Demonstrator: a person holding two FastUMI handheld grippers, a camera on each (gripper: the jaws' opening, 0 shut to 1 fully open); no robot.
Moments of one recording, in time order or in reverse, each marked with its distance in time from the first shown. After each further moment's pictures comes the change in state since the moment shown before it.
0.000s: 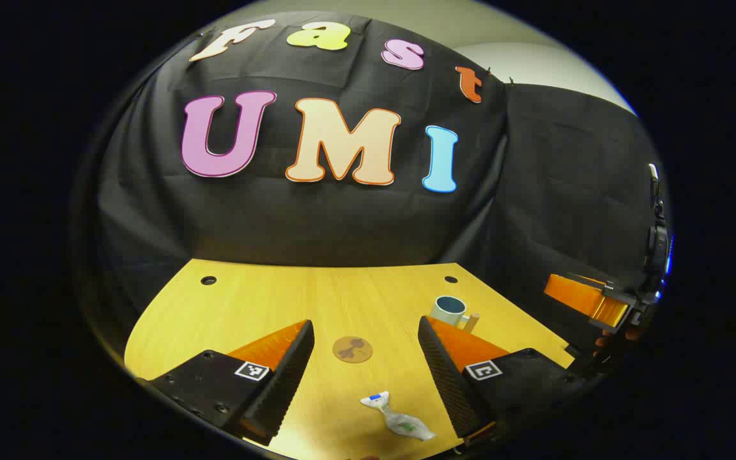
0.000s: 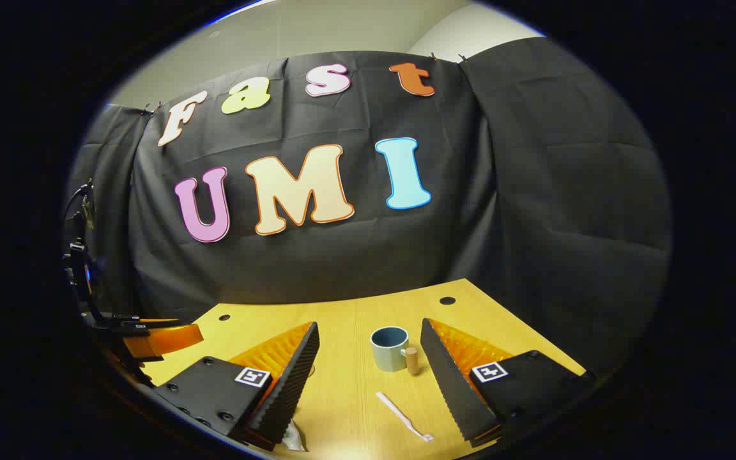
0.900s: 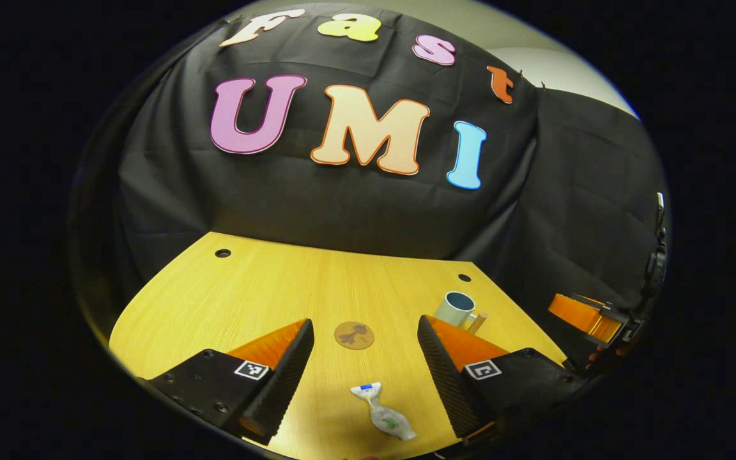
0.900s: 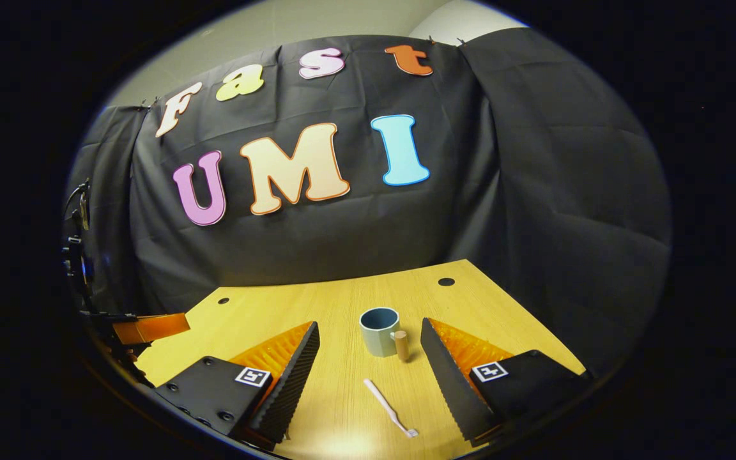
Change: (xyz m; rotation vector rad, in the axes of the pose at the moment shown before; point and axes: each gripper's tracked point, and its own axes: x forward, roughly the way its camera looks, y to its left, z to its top) left arm -0.006 0.006 -0.019 -0.091 0.032 0.116; right arm 0.012 -0.025 -0.031 -0.009 0.099 0.040
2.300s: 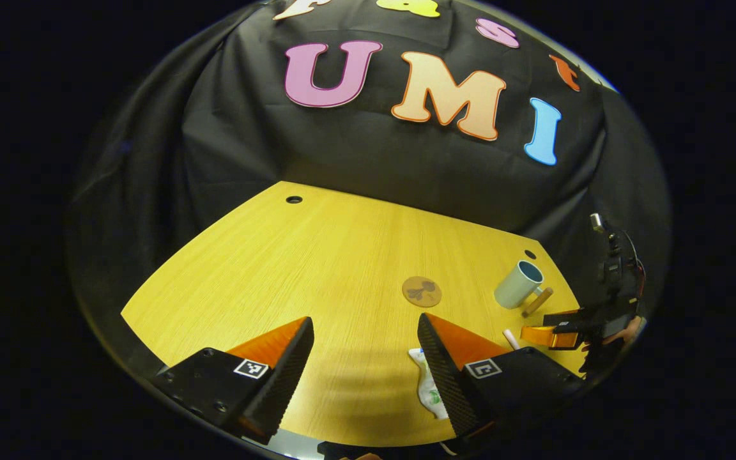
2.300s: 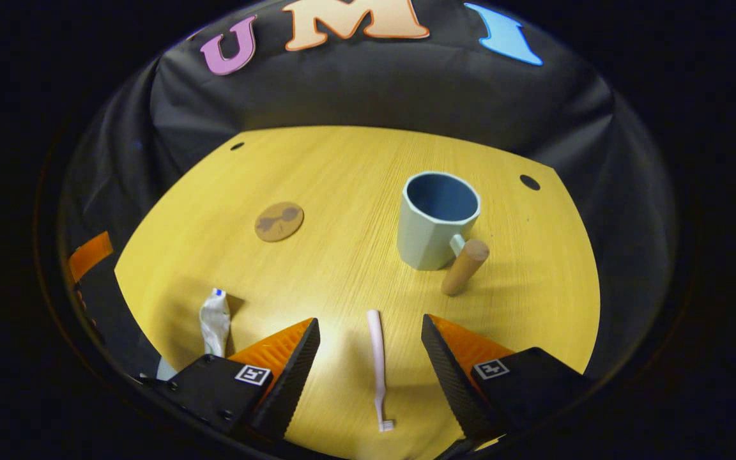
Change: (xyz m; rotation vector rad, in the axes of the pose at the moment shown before) left arm -0.025 0.073 -0.070 -0.110 0.185 0.298; right arm 0.101 0.005 -0.186 -0.322 0.745 0.187
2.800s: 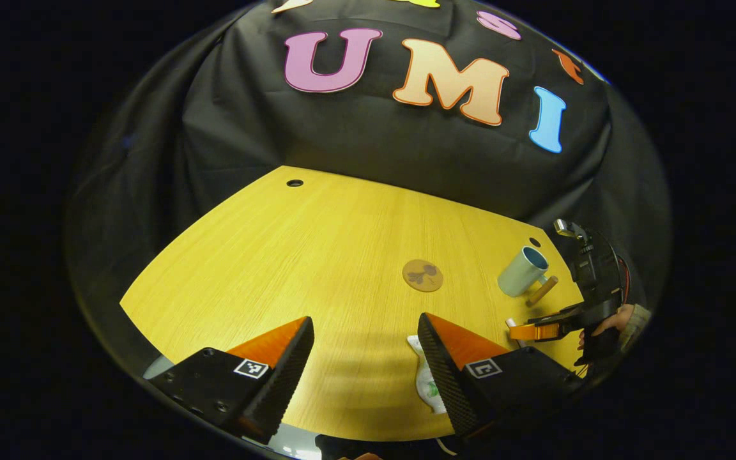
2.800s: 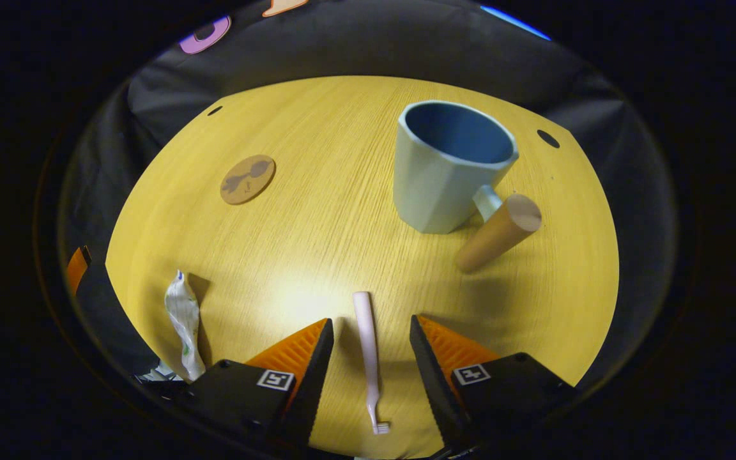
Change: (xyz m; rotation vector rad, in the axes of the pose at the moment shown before) left arm 0.002 -0.010 -0.021 0.002 0.070 0.007; right arm 0.037 -0.006 -0.031 0.022 0.220 0.000
